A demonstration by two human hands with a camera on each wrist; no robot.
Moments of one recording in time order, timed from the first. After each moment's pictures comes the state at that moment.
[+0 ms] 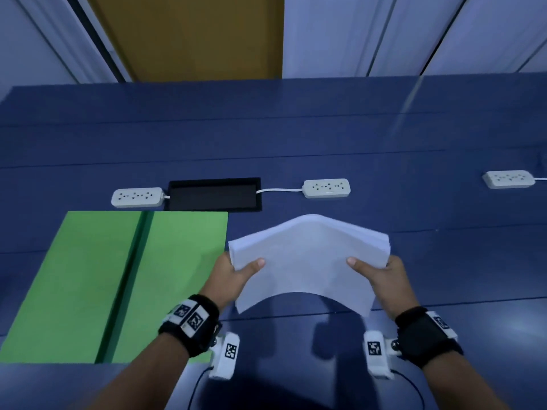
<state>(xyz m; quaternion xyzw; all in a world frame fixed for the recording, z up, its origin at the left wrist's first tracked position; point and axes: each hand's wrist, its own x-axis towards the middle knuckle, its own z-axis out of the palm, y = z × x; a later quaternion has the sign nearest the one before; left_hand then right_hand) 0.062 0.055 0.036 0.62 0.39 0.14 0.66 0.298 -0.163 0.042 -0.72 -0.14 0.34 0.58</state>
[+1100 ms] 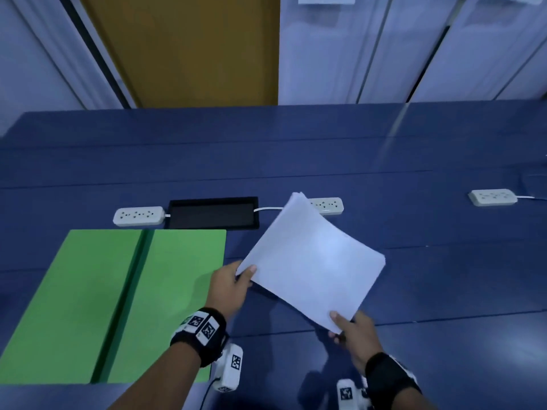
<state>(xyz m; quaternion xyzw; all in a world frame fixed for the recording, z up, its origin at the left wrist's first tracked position) 0.073 0.068 -0.021 0.74 0.43 0.16 0.49 0.249 -0.189 -0.063 -0.72 0.05 0.42 0.55</state>
